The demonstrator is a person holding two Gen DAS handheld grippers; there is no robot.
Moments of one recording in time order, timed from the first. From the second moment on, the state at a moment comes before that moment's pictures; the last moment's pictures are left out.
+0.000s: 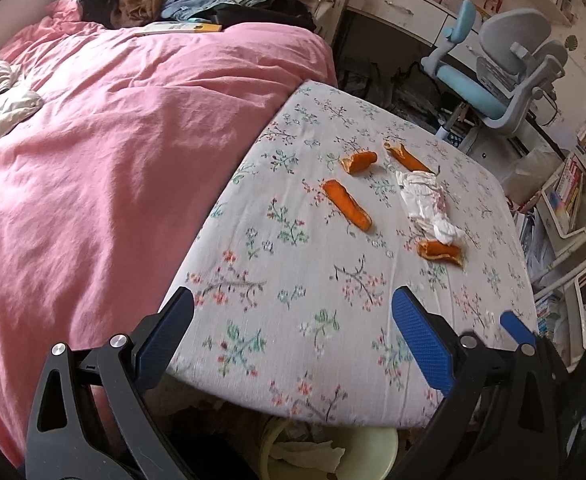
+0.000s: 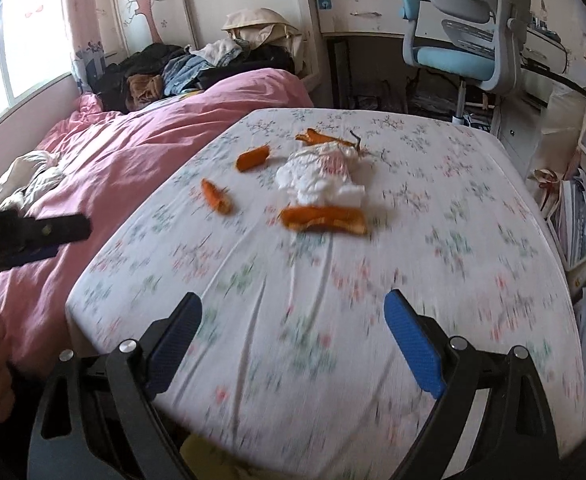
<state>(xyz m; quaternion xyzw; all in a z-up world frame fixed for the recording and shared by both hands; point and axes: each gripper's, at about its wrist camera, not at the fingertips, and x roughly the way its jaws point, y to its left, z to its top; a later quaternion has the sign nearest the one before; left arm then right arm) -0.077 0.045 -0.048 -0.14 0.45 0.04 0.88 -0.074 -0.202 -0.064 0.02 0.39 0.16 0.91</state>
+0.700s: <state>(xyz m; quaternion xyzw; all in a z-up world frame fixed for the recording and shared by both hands) 0.047 0.014 -0.086 -0.10 0.49 0.04 0.87 0.018 -0.200 -0.077 0.02 0.41 0.17 0.89</state>
